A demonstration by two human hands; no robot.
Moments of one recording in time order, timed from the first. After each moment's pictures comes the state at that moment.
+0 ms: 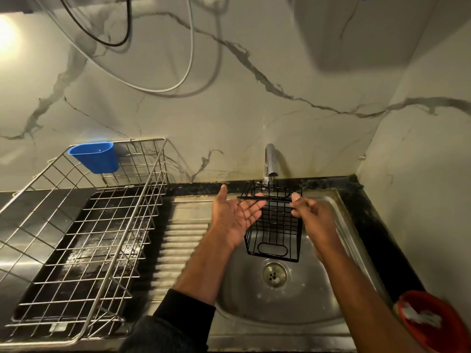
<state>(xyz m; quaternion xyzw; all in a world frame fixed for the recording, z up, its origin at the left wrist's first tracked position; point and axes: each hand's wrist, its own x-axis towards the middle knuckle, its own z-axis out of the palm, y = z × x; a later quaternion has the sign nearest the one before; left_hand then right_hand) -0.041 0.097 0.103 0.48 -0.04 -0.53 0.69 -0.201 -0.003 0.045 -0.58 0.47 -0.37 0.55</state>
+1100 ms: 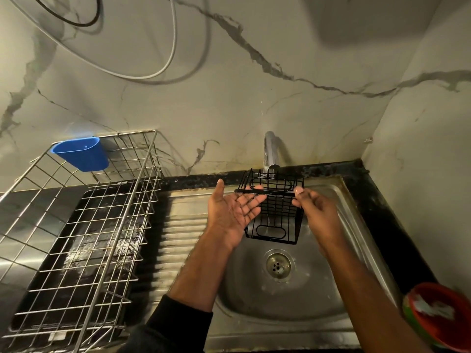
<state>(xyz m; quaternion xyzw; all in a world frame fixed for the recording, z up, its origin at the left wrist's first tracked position) -0.032 0.092 0.099 0.54 -0.05 -0.52 0.66 -0.195 -0.004 0.047 -0.57 0.45 -0.39 0.58</state>
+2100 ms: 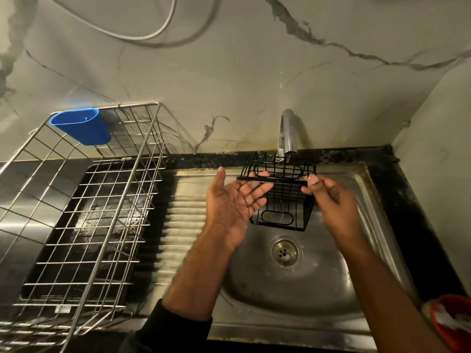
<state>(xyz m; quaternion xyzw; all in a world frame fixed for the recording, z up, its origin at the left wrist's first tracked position) -0.025 0.091 0.091 0.56 -0.04 -0.49 0.67 -0.186 -0.017 0.048 -0.60 0.41 -0.38 0.57</state>
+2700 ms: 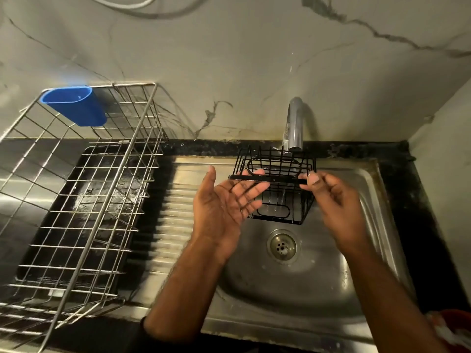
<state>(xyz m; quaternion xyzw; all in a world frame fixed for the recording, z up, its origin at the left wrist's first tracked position) -0.028 0.100 0.087 0.55 -0.04 -0.46 0.69 -0.182 -0.032 0.043 -0.62 0.35 -0.36 0.60</state>
